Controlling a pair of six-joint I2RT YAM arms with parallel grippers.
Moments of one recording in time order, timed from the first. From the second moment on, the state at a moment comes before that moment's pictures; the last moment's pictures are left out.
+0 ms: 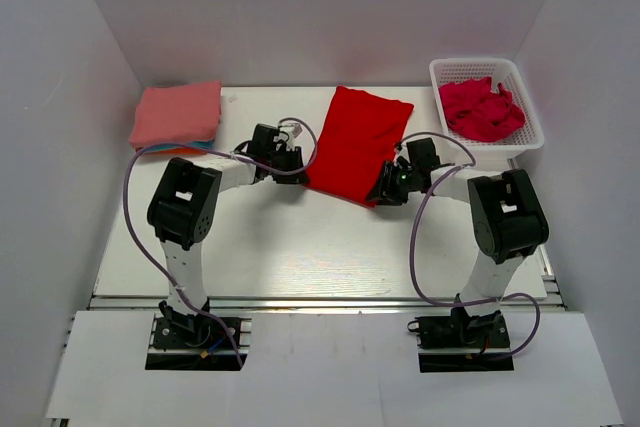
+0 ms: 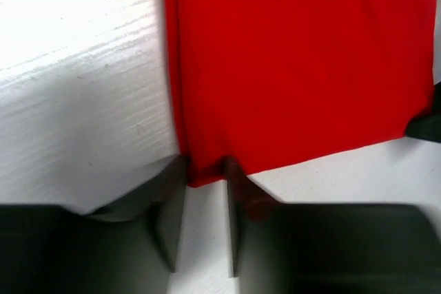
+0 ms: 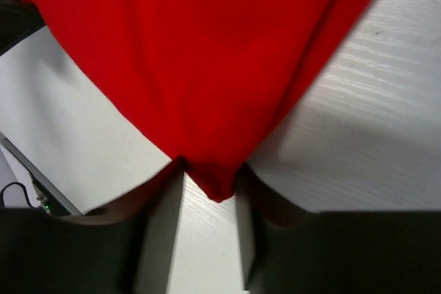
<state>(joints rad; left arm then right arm) -0.38 1.99 1.19 -0.02 0.41 -0.27 0.28 1.80 0.95 -0.12 -0.52 0.48</state>
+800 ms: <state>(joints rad) -0.41 1.36 0.85 -0.20 0.69 -0.27 0.30 1.42 0.94 -0.61 -0.74 0.17</state>
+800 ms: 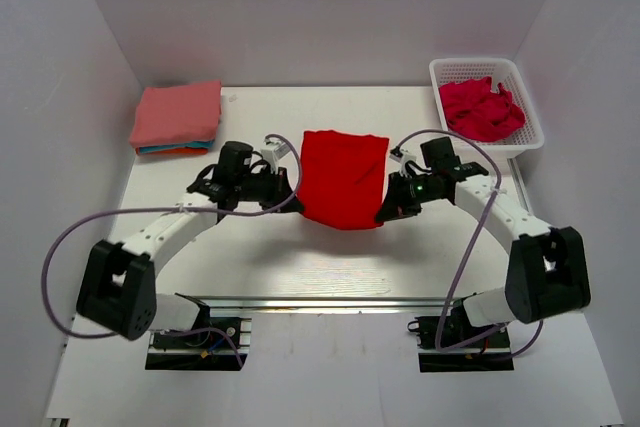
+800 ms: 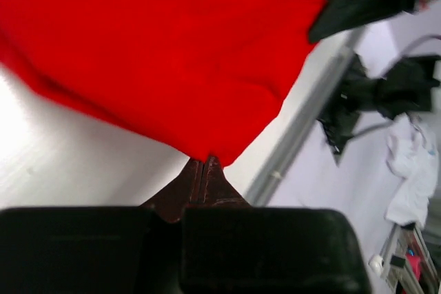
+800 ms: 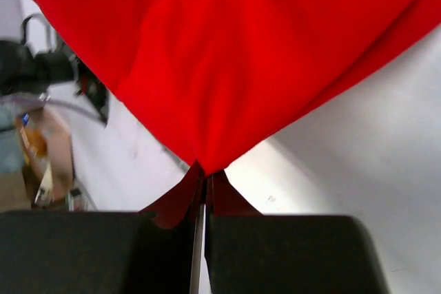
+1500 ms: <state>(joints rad) -0.39 1.30 0.95 -0.27 0.53 -0.37 0.27 1.45 1.09 -0.61 -0.91 0.18</state>
